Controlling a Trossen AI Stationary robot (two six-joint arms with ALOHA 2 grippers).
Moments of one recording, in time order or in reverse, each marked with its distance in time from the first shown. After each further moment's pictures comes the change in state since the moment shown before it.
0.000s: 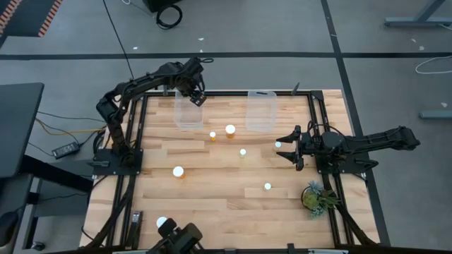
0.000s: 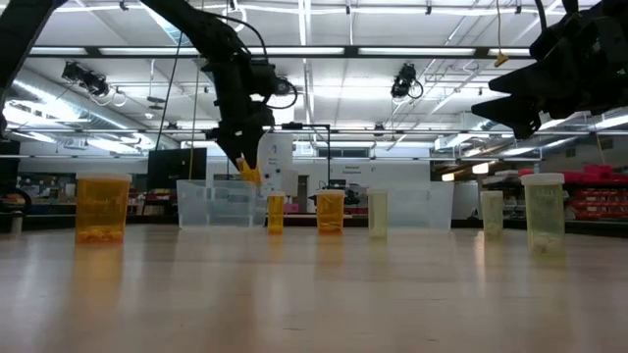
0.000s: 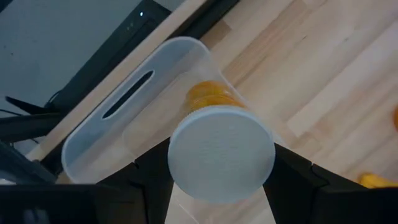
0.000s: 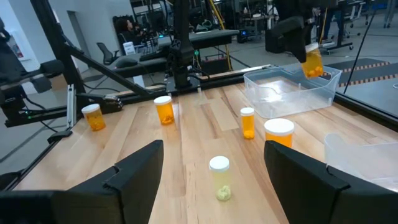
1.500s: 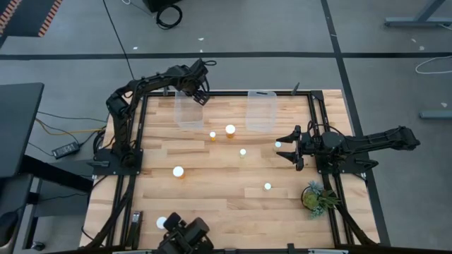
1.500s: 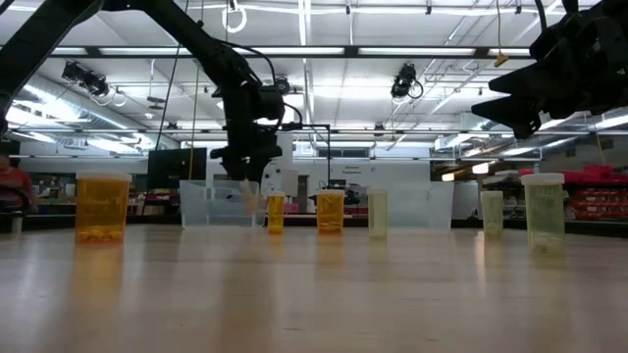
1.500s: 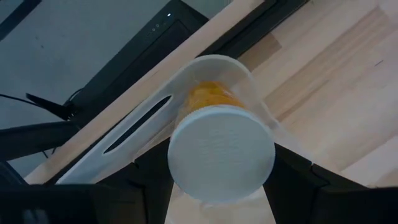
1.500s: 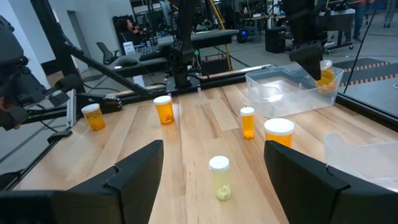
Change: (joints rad) left arm 0.009 0.126 0.000 0.128 -0.108 -0.039; right arm 0.000 0.000 0.000 -0.001 0.000 0.000
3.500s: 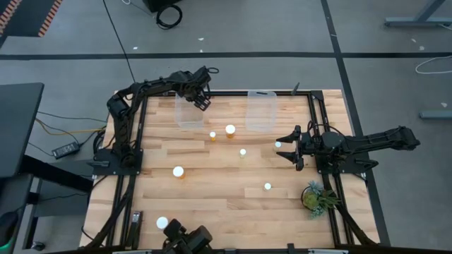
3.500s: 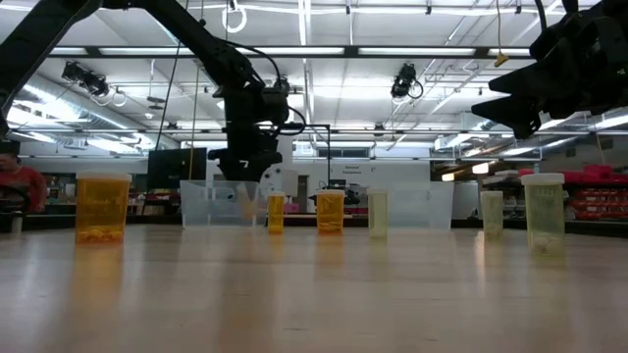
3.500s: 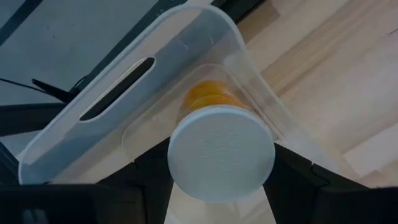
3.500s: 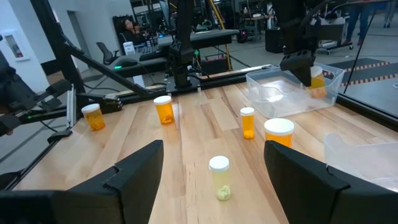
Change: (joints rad) left arm -0.057 -0.009 -0.054 -0.006 -0.064 -0.060; right arm 0.000 0.000 0.000 0.000 0.000 0.000
